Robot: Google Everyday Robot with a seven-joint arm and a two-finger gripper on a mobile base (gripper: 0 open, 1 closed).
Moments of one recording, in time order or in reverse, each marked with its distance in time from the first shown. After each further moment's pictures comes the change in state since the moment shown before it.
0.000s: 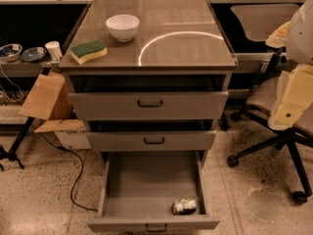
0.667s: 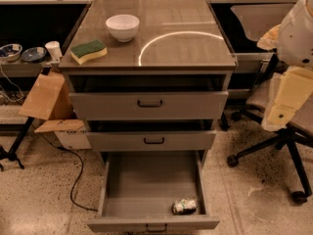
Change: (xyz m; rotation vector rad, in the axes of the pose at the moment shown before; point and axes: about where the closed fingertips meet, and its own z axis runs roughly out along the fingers) arm -0.009 0.001 0.009 -0.017 -0.011 -0.031
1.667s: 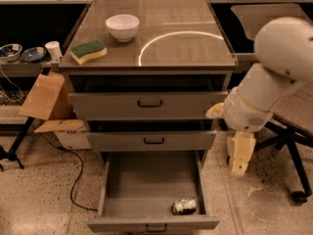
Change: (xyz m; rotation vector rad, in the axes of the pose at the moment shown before) arm -0.003 0.060 0.178 -0.372 -0.129 -0.200
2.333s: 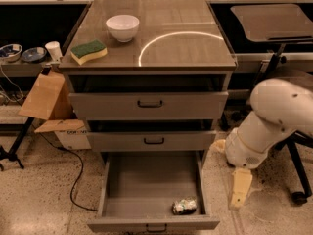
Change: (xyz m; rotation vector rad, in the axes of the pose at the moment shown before) arm 0.050 0.021 0.100 -0.070 -0.036 0.063
